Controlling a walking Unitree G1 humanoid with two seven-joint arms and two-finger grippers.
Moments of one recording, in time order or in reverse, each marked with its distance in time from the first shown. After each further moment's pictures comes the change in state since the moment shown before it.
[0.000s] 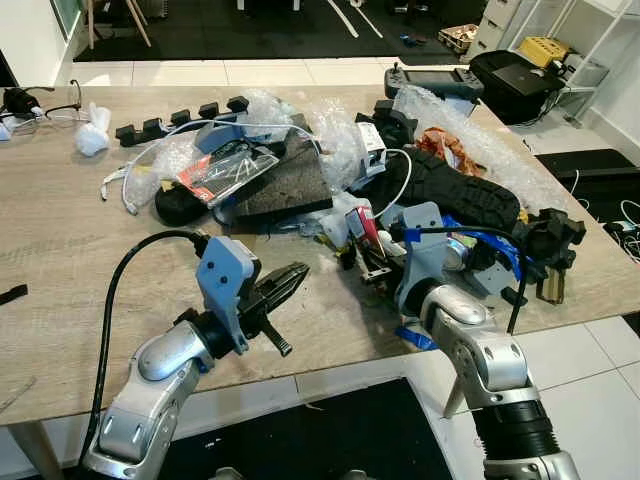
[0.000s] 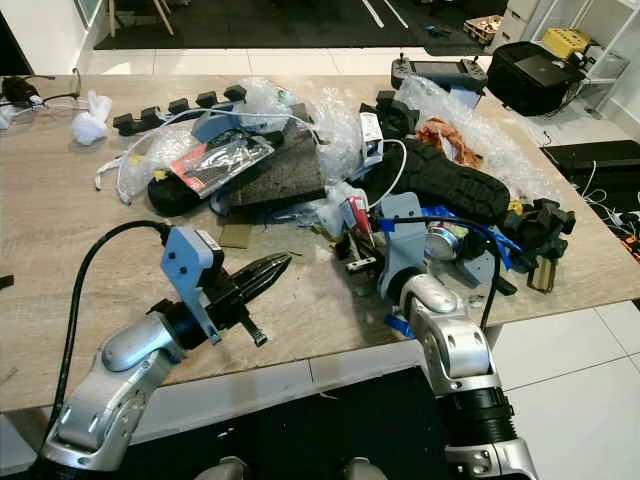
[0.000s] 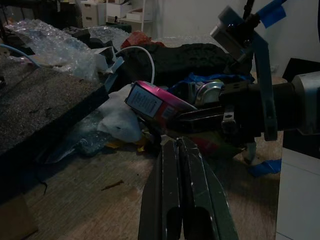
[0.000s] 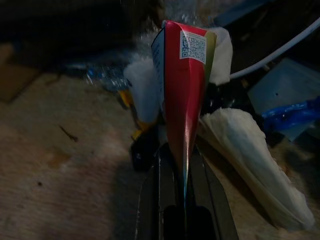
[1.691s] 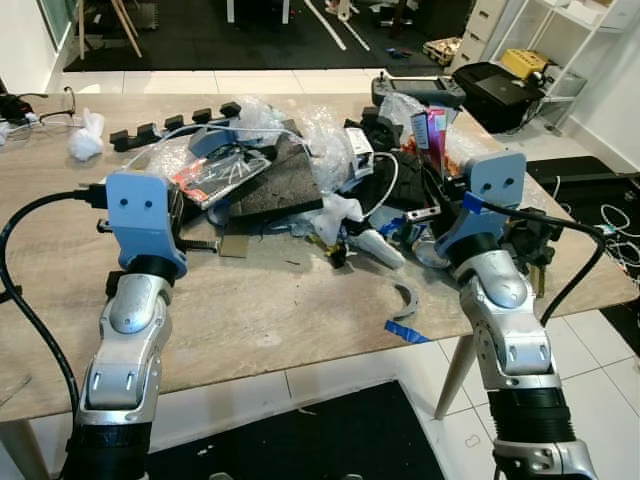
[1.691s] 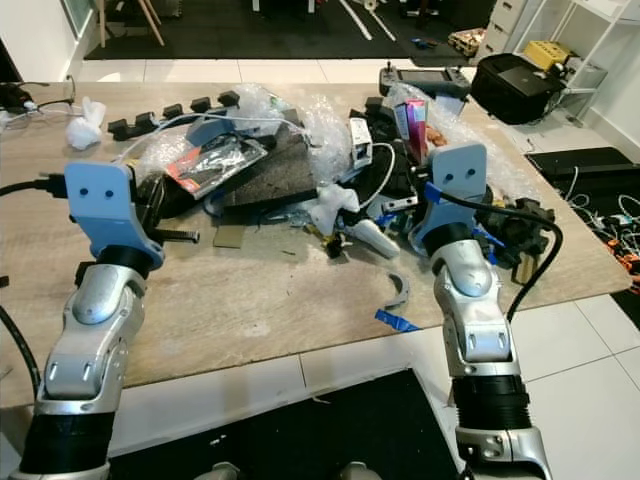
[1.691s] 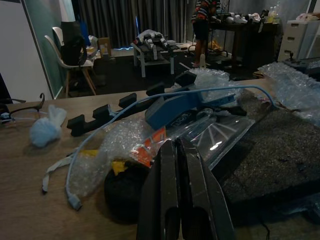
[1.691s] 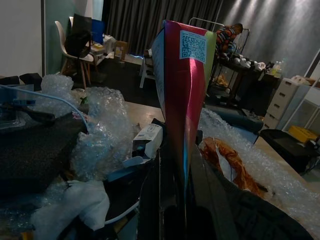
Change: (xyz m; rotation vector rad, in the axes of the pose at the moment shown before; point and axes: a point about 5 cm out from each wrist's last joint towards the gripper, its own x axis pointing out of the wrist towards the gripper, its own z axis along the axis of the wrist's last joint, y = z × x) left arm -0.012 0.083 0.032 0.193 -0.040 0.856; right arm -0.019 -0.028 0.066 -0.237 -0.512 -0.255
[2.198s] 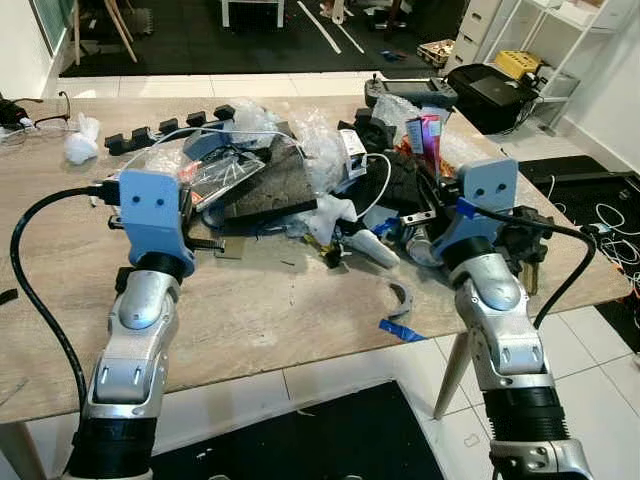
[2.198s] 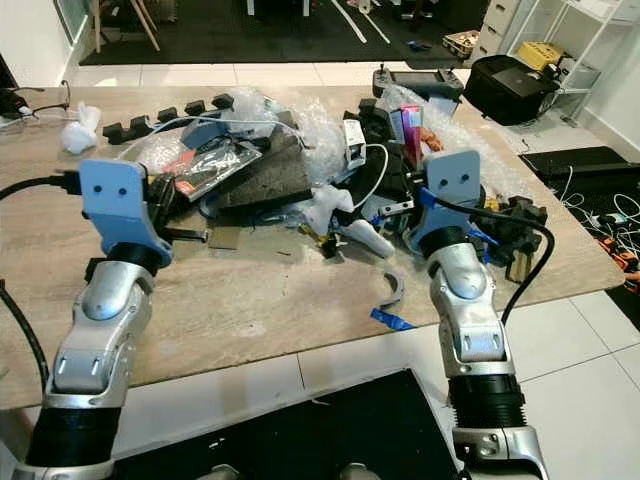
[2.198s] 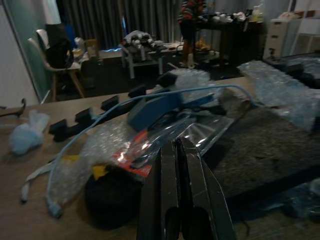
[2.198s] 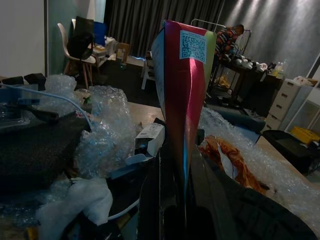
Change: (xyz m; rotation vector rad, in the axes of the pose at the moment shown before) left arm 0.001 -0.010 -0.002 0.004 0.004 -0.054; right arm 0.001 0.007 -0.004 0.011 -0.001 0.023
